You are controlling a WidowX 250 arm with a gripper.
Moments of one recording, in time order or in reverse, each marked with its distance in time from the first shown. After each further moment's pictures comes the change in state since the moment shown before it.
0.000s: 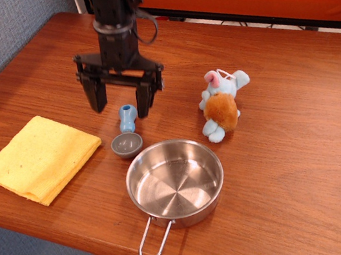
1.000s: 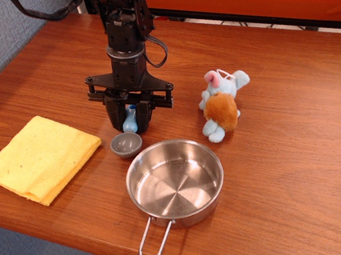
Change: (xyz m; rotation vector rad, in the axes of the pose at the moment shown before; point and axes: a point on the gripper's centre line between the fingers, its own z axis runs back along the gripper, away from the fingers) arm 0.004 -0.009 -0.022 0.010 -0.045 0.060
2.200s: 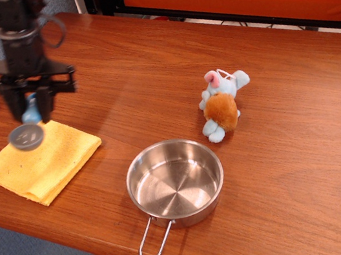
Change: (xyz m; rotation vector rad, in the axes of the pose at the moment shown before) arm -0.038 0.112 0.034 0.074 0.025 0.220
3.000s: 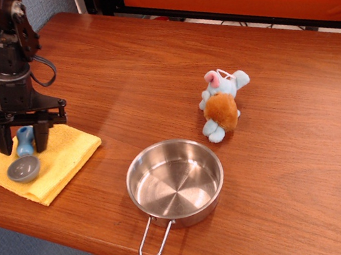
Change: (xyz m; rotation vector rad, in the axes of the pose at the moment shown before) arm -0.011 0.010 -0.034 0.065 -0.019 0.116
